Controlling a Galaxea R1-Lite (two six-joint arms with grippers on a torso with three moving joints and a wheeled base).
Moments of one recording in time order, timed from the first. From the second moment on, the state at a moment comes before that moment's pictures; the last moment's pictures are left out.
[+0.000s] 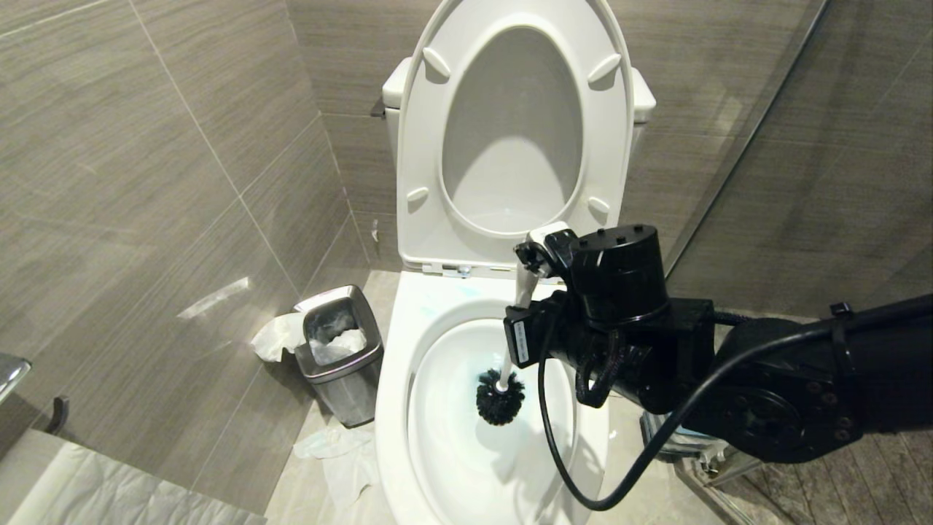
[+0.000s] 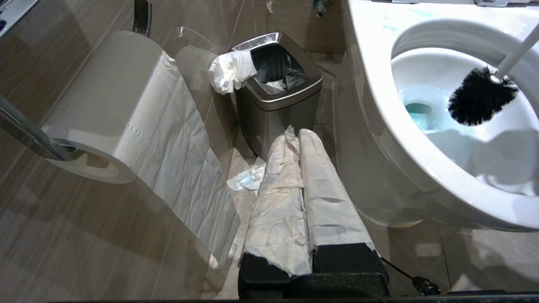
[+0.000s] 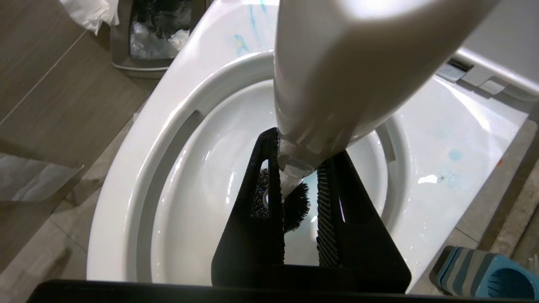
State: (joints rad) left arm 0.00 0.00 0.00 0.01 -0.01 0.00; right arm 0.78 1.89 -1.14 -0.41 -0.34 0.07
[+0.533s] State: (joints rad) left arm 0.00 0.00 0.00 0.01 -0.01 0.00; right arm 0.76 1.93 -1.23 -0.41 -0.37 0.07
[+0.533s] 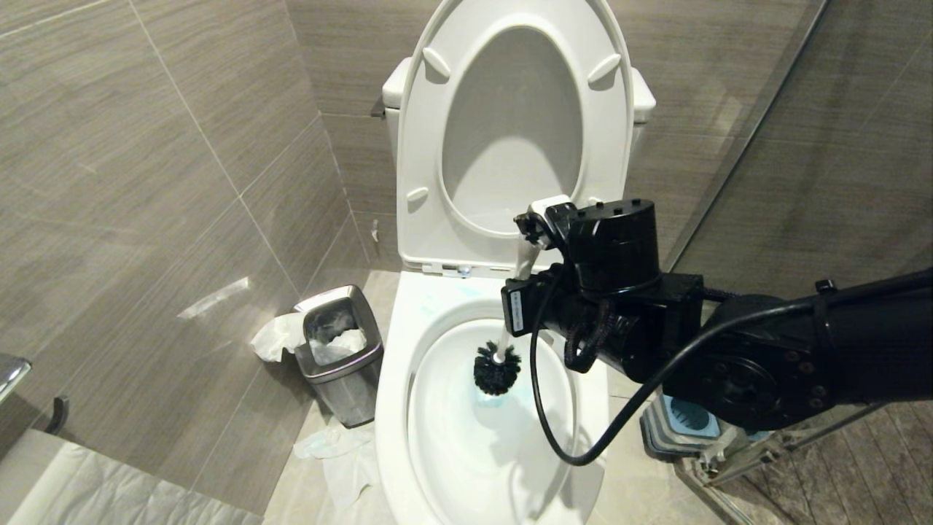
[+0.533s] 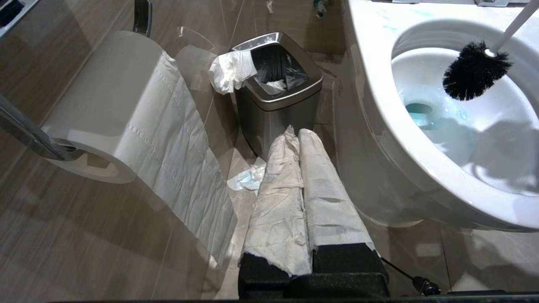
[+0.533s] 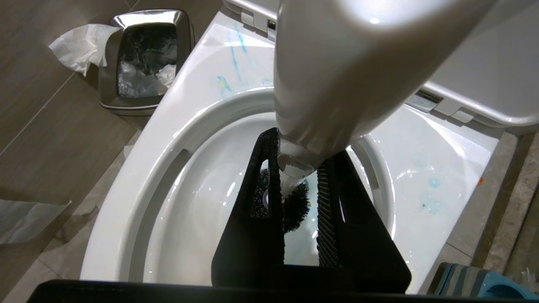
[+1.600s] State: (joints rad) left arm 0.00 0.00 0.00 0.01 -0.01 0.00; right arm 0.72 2.14 -1.40 -0.41 -0.36 0.07
